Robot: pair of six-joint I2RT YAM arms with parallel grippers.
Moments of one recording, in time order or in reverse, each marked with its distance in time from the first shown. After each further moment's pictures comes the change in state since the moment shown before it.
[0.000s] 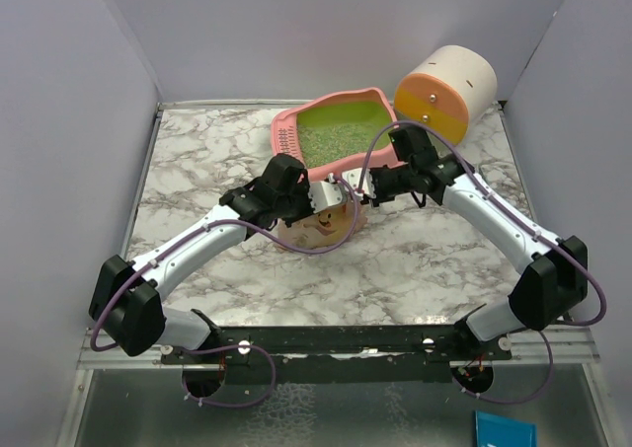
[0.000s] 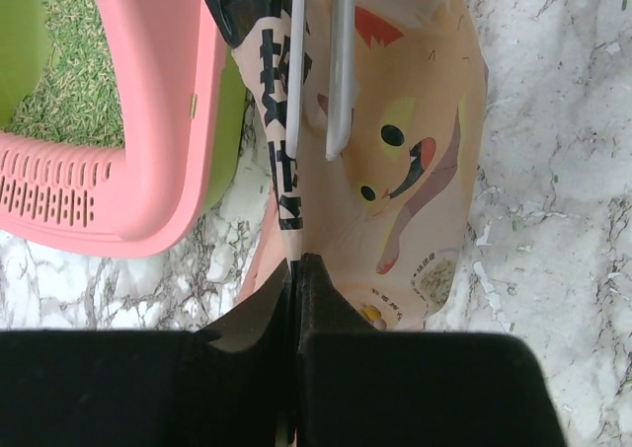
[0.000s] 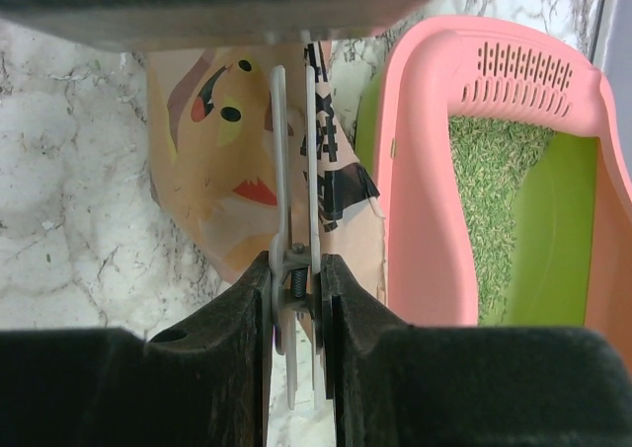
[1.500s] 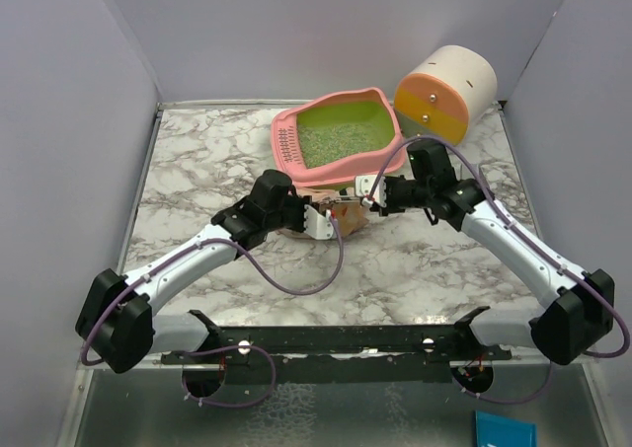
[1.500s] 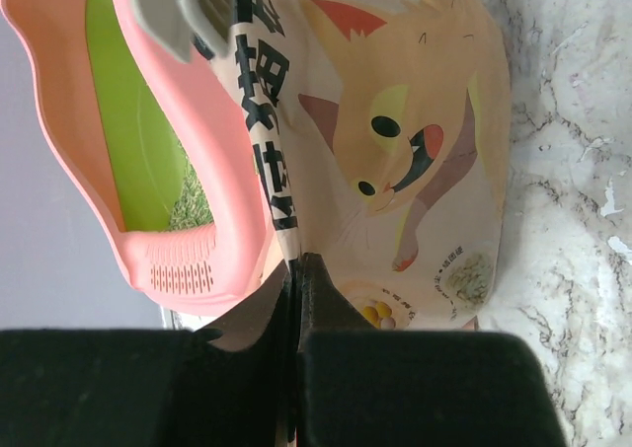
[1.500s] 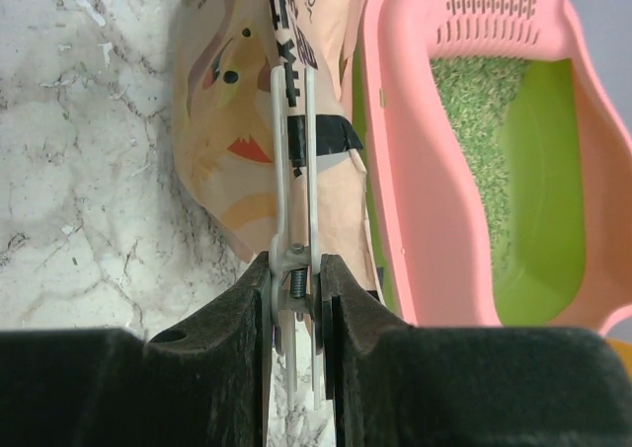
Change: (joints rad) left arm 0.002 -0.094 -0.201 0.240 0.076 0.480; right arm -0.001 -0.222 -0.208 0.163 0.089 0.183
